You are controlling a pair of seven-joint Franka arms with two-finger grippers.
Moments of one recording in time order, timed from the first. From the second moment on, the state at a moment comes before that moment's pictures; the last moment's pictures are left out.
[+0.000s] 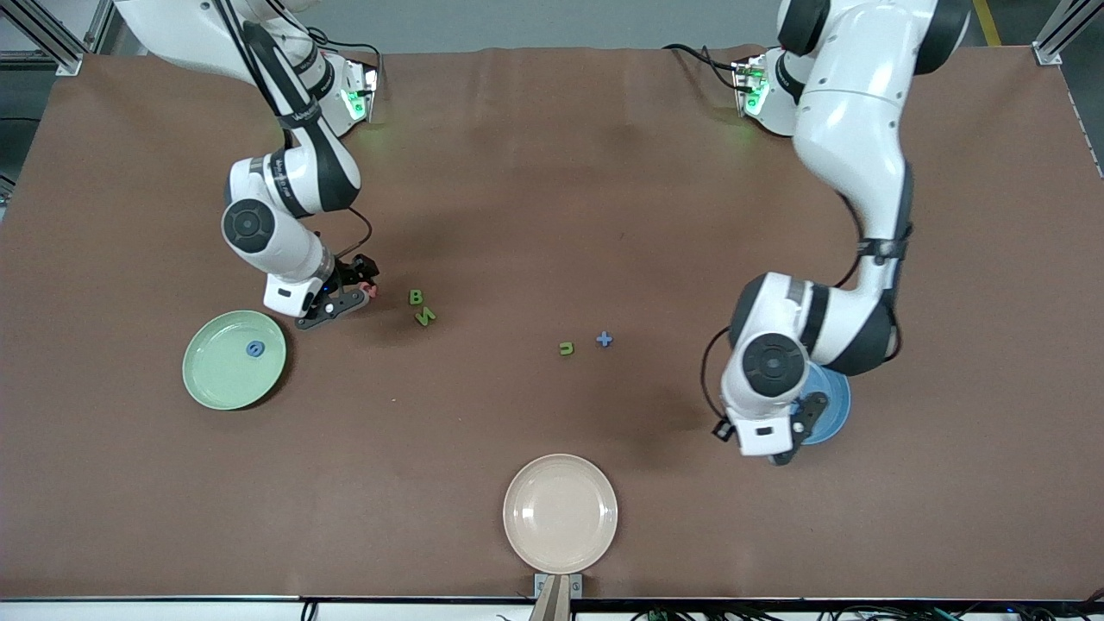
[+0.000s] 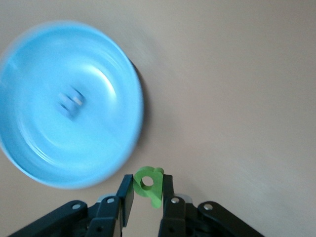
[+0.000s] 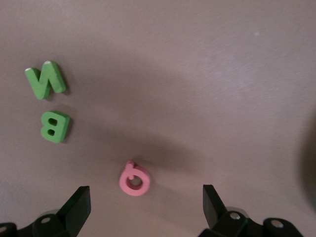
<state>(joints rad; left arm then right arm) -0.43 0.78 0.14 -1.33 0.08 2.03 -1.22 0.30 0.23 -0.02 -2.37 0.06 2.49 -0.22</state>
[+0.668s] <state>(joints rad) -0.36 0.63 0.14 -1.75 0.11 2.28 -1.18 0.33 0.23 -0.02 -2.40 0.06 2.51 -0.19</state>
